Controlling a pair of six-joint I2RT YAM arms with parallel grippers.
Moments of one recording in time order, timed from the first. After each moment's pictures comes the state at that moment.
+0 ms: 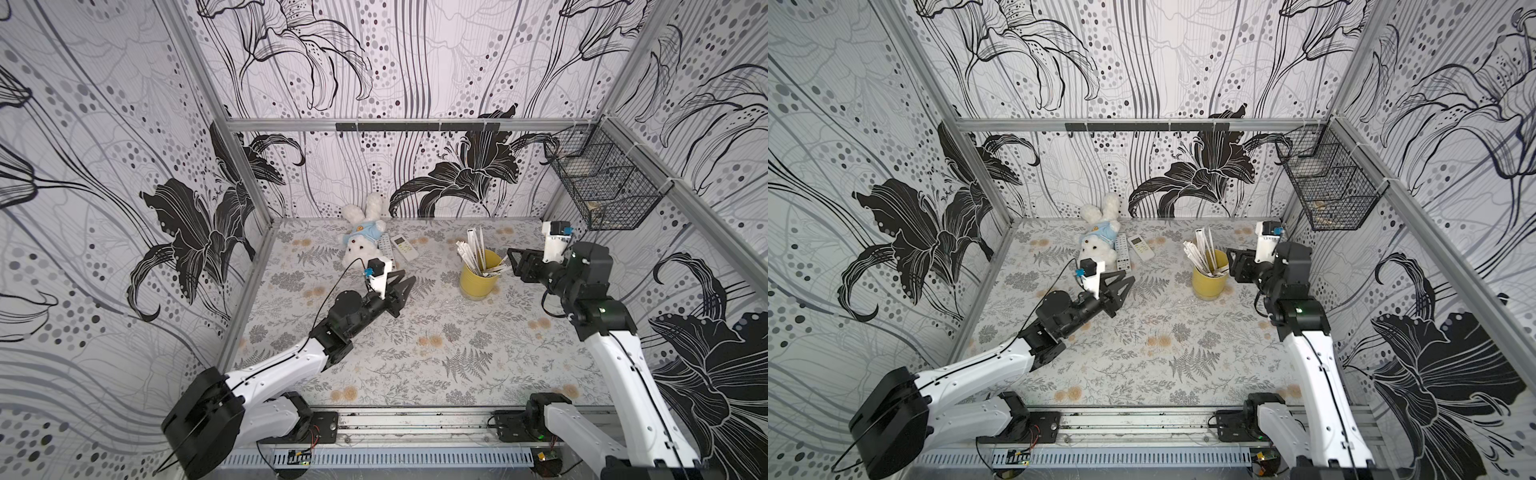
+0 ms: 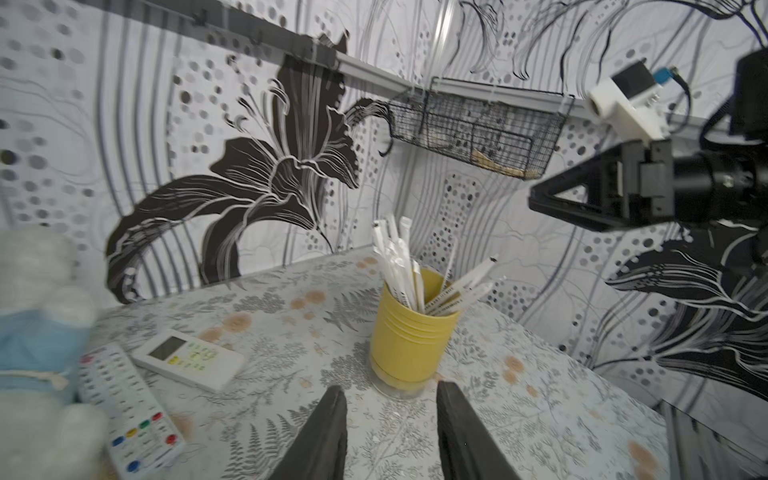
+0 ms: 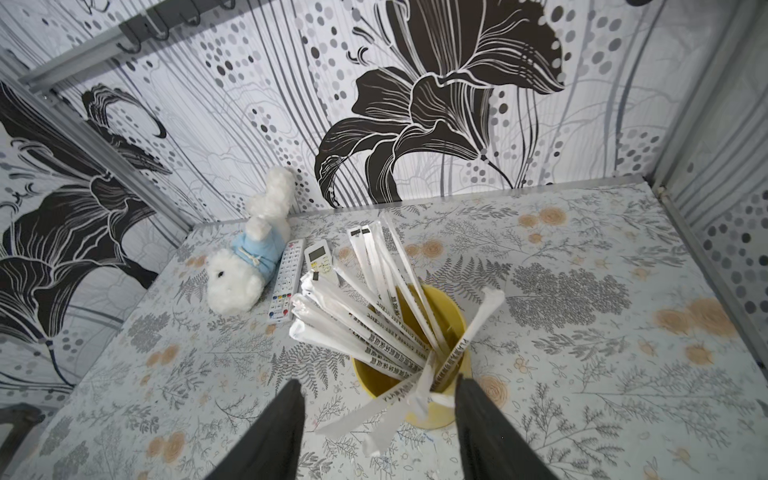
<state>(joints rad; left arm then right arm) -0.76 1.21 0.60 0.64 0.05 -0.27 0.04 1.00 1.06 -0.44 -0.27 0.19</state>
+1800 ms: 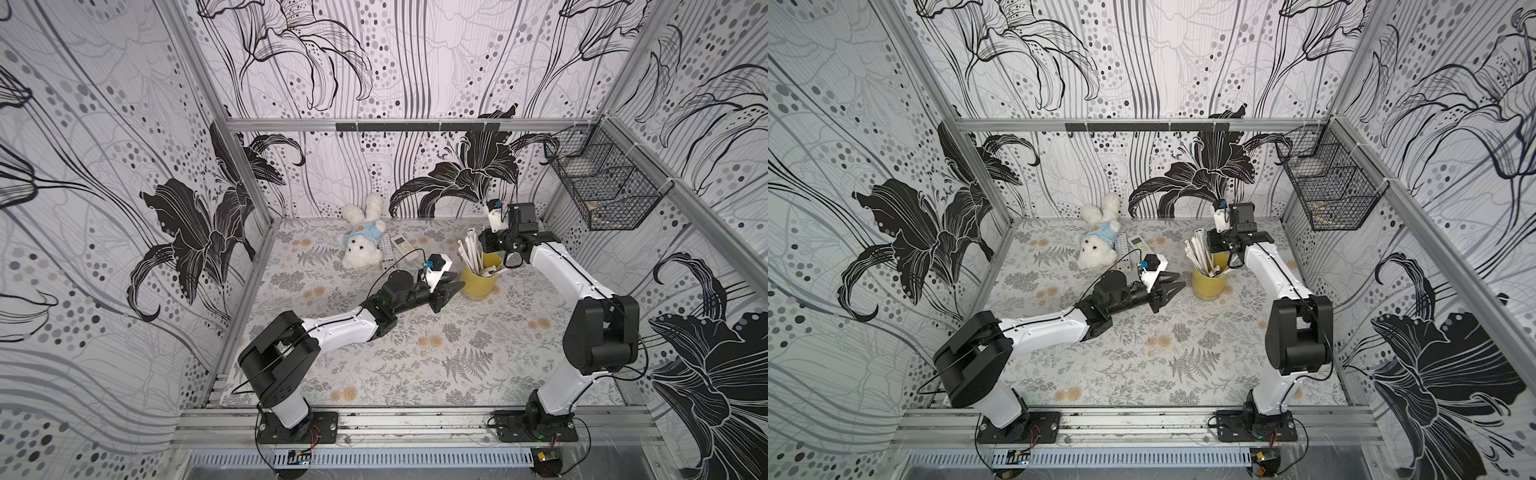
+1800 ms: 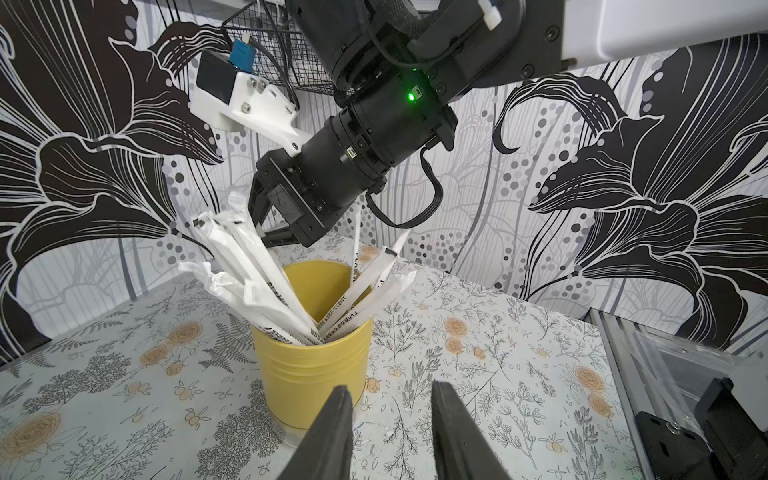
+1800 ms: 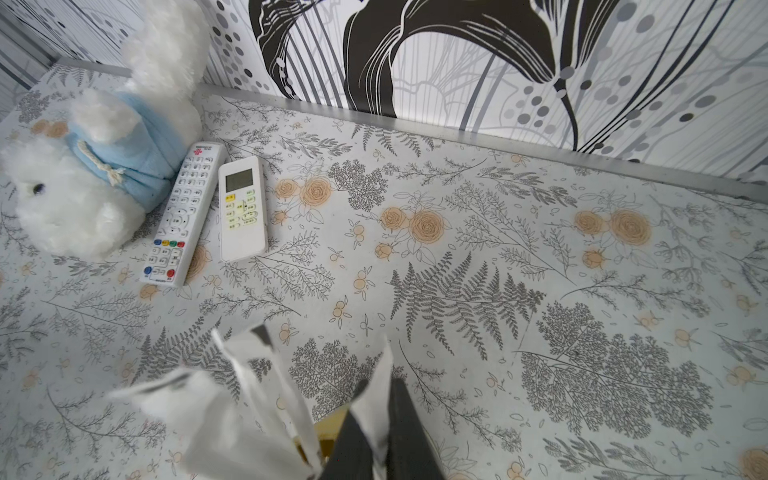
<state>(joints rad) -0.82 1.67 0.95 0.69 0.26 -0.13 0.11 1.72 1.45 -0.44 -0.20 -0.08</state>
